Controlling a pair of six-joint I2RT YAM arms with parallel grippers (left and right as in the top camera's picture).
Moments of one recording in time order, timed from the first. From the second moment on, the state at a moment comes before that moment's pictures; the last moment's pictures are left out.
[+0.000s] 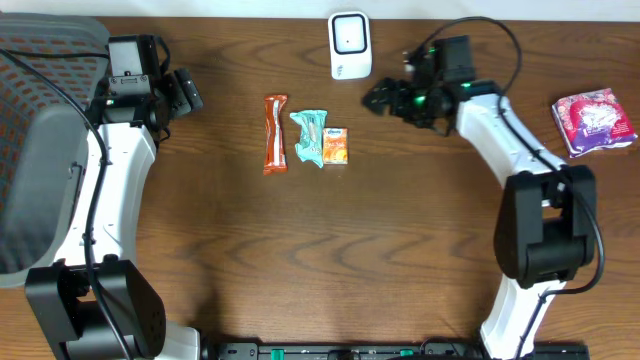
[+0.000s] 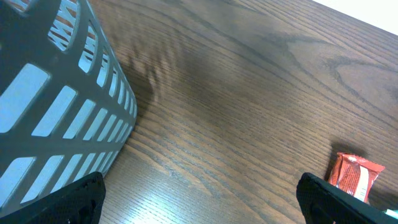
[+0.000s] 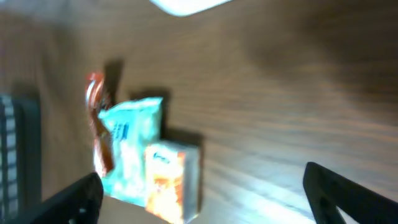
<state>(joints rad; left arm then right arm) 0.08 1.66 1.39 -0.63 -0.16 -0.31 0.19 2.04 1.52 -0.48 -0.50 0.39</state>
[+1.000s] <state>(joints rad) 0.08 1.66 1.39 -0.63 -0.16 -0.31 0.39 2.04 1.52 -0.52 -0.27 0.44</state>
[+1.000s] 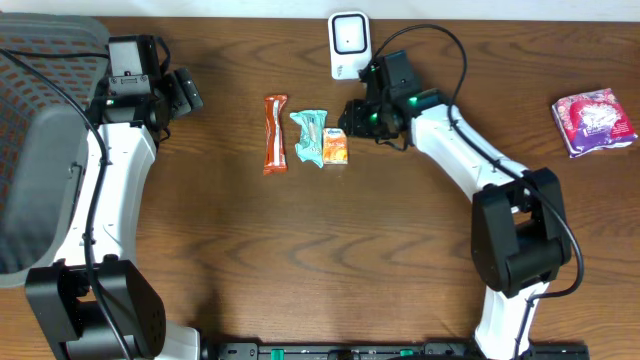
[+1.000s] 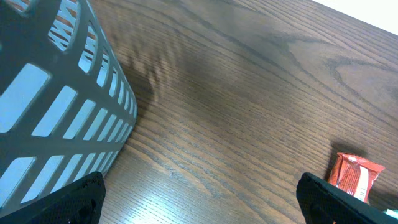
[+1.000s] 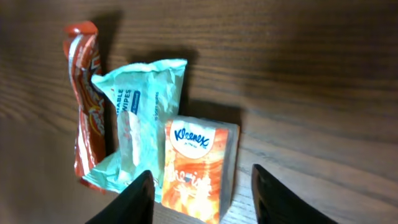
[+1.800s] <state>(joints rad) 0.08 1.66 1.39 -0.63 -0.16 -0.31 0.45 2.12 1.50 -0.51 -0.12 0.60</state>
